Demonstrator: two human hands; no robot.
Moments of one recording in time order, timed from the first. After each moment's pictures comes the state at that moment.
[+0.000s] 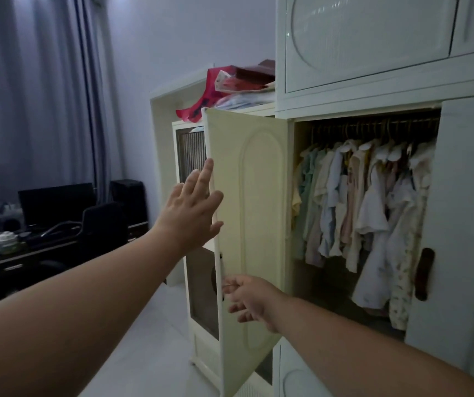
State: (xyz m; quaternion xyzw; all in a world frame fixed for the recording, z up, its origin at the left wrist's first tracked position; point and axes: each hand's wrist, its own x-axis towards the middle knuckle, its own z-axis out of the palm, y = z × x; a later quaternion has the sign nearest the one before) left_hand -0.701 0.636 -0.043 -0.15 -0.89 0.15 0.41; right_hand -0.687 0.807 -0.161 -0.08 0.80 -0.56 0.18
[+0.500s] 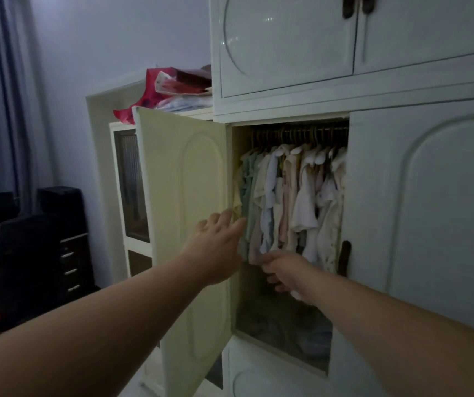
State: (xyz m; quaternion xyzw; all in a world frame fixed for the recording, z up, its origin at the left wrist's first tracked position) left_hand -0.707 0.796 -0.084 -0.25 -0.93 0.03 0.28; right_hand -0.700 0.982 -0.125 0.06 0.82 -0.57 0.03
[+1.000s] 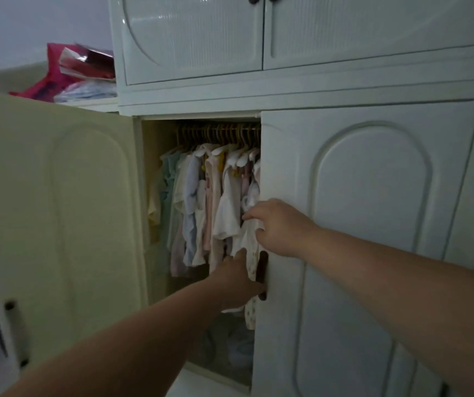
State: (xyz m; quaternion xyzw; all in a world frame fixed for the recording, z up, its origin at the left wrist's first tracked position) left_hand -0.760 1.020 -0.139 -0.24 -0.94 -0.25 -0.03; right_hand -0.715 1.165 -0.040 -0.12 0.97 -0.10 -0.20
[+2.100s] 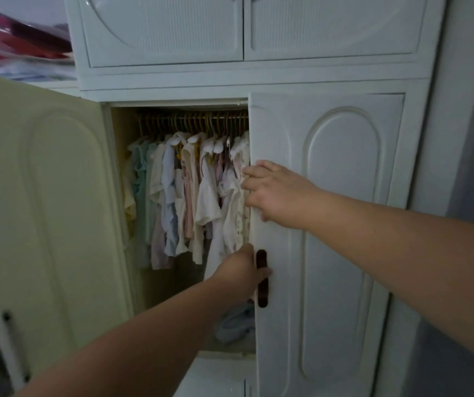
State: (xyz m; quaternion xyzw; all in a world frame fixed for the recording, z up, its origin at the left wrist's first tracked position) left_hand -0.732 1.003 -0.169 -0.37 -0.87 -0.33 -0.02; right_hand -0.649 1.114 -0.008 -0.09 0.89 0.39 -0.22
